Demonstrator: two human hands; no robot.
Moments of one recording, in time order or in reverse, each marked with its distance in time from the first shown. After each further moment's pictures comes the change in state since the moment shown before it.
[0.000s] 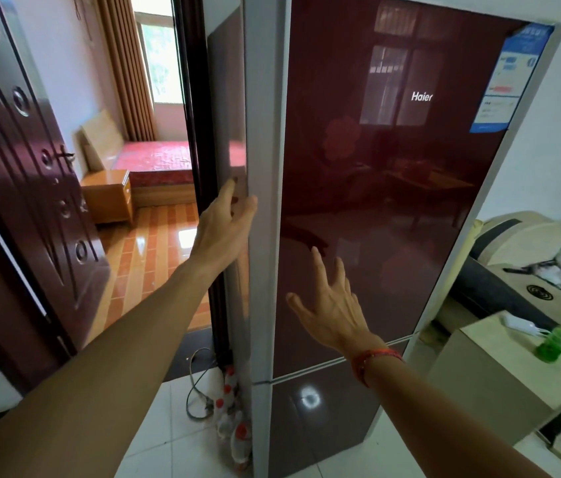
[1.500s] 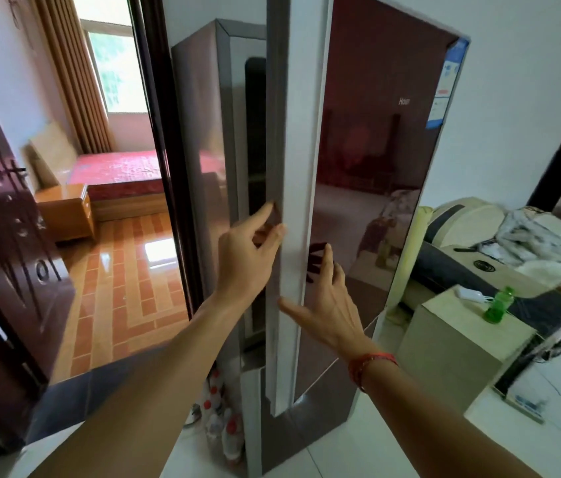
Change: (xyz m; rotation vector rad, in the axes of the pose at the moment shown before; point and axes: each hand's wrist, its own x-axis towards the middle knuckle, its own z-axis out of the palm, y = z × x) left_hand -0.100 0.047 0.021 -0.209 0.089 0.329; right_hand -0.072 -0.007 -0.011 0.146 0.149 0.095
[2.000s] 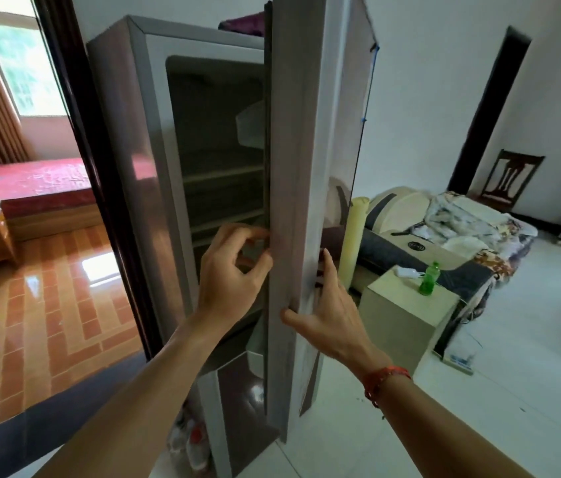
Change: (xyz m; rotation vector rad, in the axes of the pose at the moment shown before) left_hand -0.038 0.021 0.037 -0.057 -0.150 0.240; right_hand -0.062 0.047 -0.058 0.115 0.100 0.055
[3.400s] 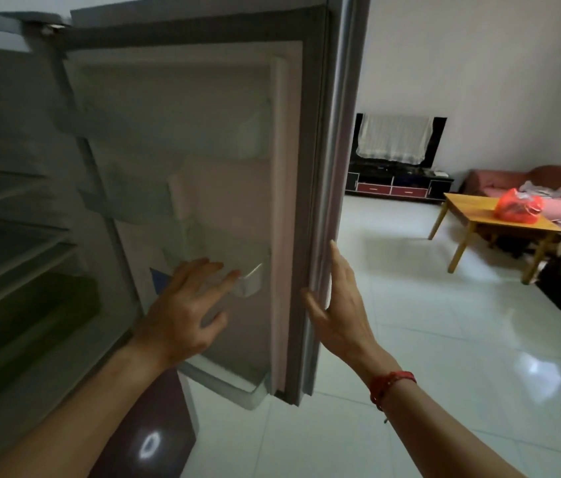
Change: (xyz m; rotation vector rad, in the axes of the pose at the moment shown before) left_hand 0.025 0.007 0.238 0.029 -0.555 0.660; right_hand -0.084 0.127 -0.190 -0.179 0.618 0.330
